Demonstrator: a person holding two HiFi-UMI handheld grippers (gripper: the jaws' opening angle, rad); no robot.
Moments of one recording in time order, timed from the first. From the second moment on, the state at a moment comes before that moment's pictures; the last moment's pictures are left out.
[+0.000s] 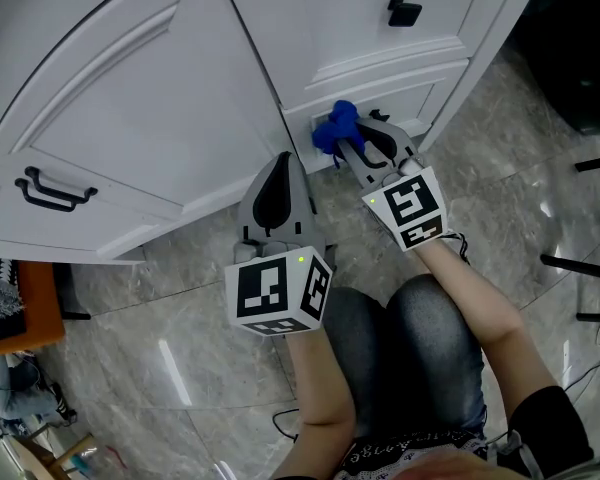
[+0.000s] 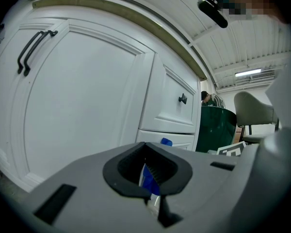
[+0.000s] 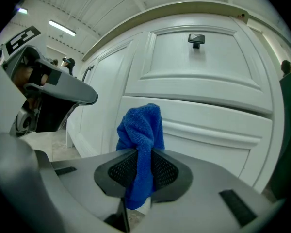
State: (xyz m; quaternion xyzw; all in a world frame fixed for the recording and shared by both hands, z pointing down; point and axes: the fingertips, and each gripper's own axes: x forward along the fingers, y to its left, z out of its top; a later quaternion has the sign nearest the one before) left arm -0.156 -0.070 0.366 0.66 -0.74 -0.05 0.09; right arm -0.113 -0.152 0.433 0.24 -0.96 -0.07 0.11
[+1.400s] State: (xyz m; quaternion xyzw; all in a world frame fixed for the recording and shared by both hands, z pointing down) left arm -0.141 -0.069 0.355 0.68 -0.73 -0.05 0.09; right arm -0.017 -0.188 0.389 0.36 -0.93 -0.05 0.06
